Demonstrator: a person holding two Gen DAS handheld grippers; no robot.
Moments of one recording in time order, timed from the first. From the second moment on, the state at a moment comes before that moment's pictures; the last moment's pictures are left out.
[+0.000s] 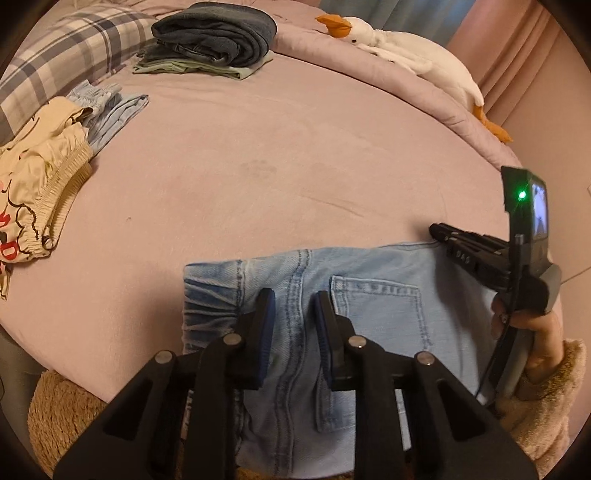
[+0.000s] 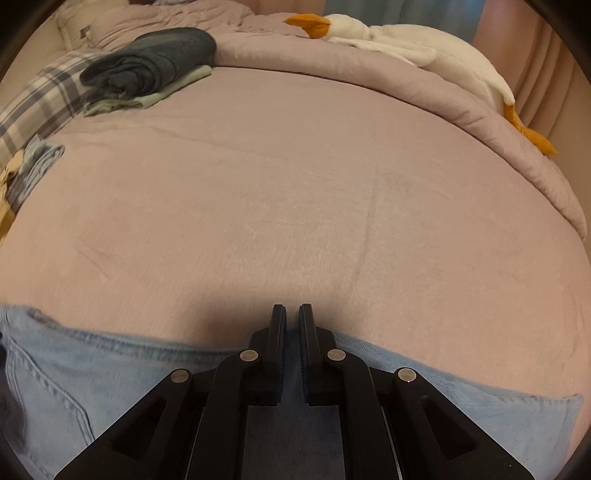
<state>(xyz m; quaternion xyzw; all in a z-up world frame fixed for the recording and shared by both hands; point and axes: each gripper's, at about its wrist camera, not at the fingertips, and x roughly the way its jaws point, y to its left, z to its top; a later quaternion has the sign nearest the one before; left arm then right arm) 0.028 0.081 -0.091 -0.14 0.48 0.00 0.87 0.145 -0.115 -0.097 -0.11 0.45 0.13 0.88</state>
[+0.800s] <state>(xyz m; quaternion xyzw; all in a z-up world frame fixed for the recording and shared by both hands) 0.029 0.038 -0.043 -0.11 0.44 -0.01 0.89 0.125 -0.215 -0.051 0.00 0.40 0.04 0.92</state>
